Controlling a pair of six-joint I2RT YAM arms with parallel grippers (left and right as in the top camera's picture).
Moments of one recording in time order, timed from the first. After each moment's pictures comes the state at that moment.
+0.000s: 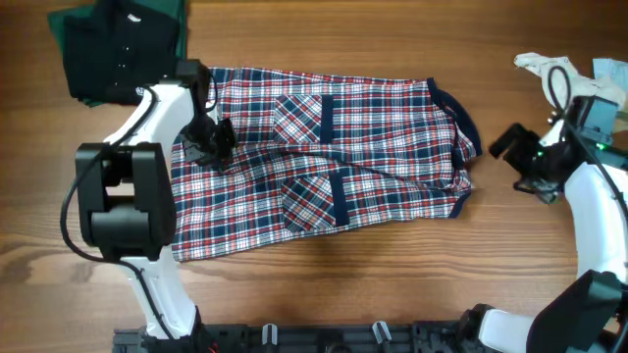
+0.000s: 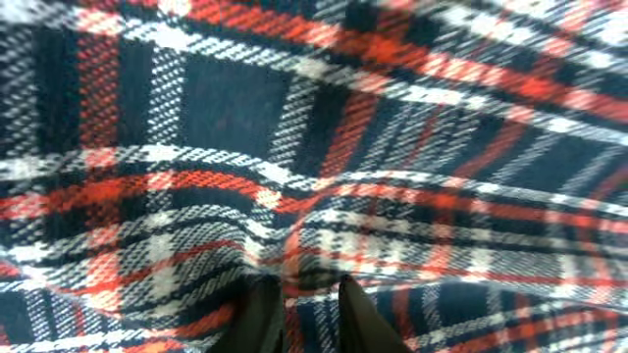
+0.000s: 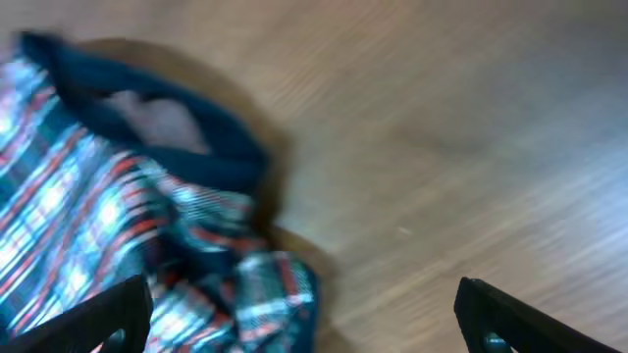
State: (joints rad) left arm -0.04 2.08 1.44 -0.99 0.18 -0.31; right arm -0.36 1.47 1.03 -0.75 -0.16 0.33
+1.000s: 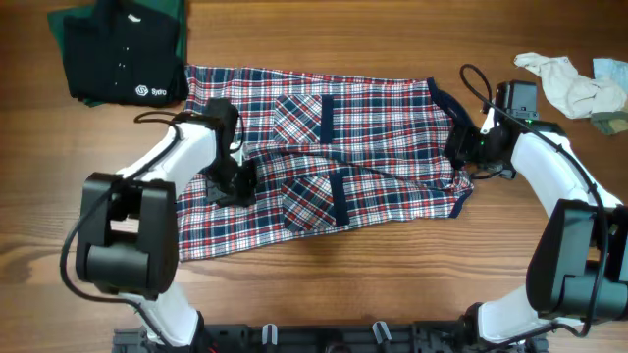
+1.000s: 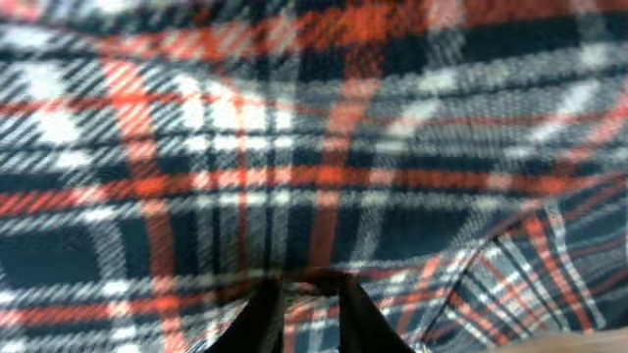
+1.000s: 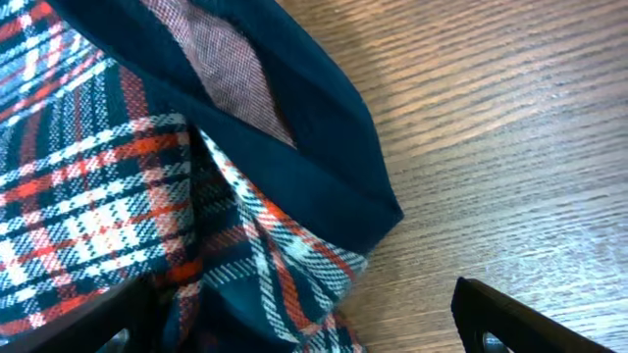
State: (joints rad) left arm -0.17 1.88 1.12 -0.94 0.28 -0.37; right arm -0.13 1.73 1.04 -0.59 -0.03 0.21
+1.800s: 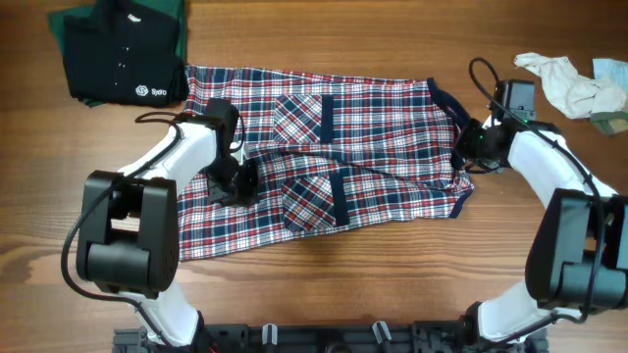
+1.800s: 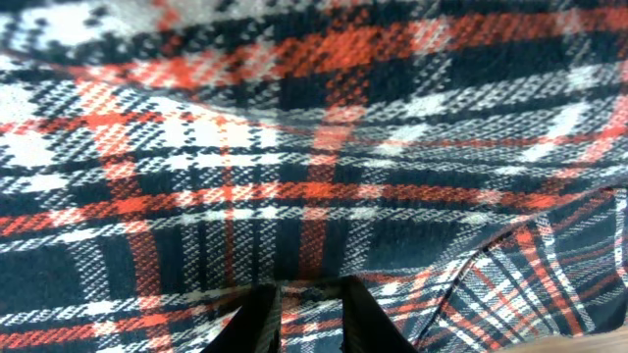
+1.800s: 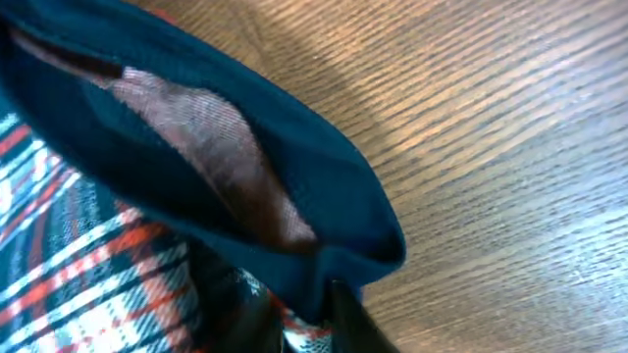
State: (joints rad) left arm -0.17 1.89 1.12 -0.93 0.30 -0.37; right arm -0.13 1.78 1.03 -0.48 -0.04 0.42
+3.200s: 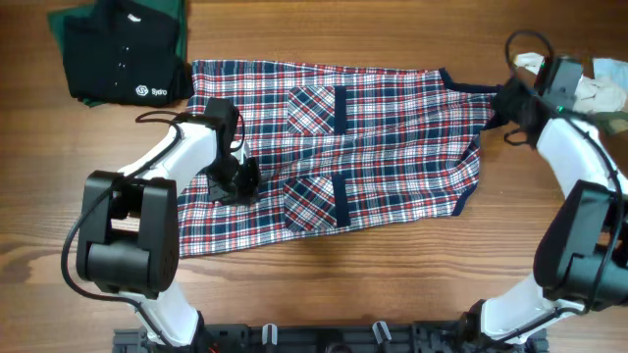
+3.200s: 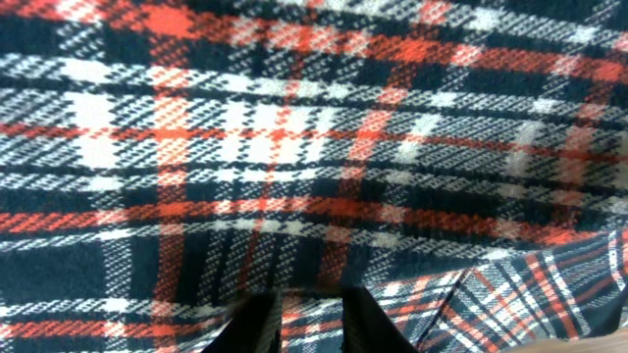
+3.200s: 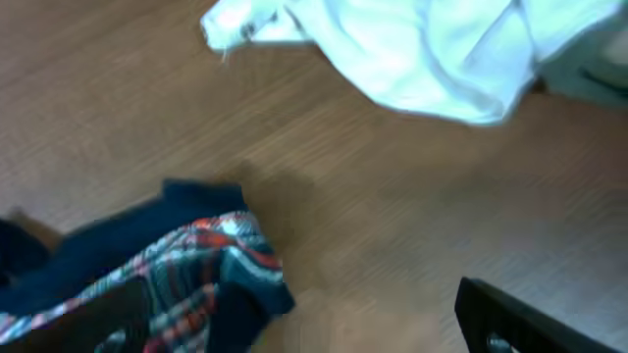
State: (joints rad) left arm -0.17 1.89 1.12 -0.91 0.30 -0.37; right arm -0.26 1.82 1.20 -0.32 0.20 0.31
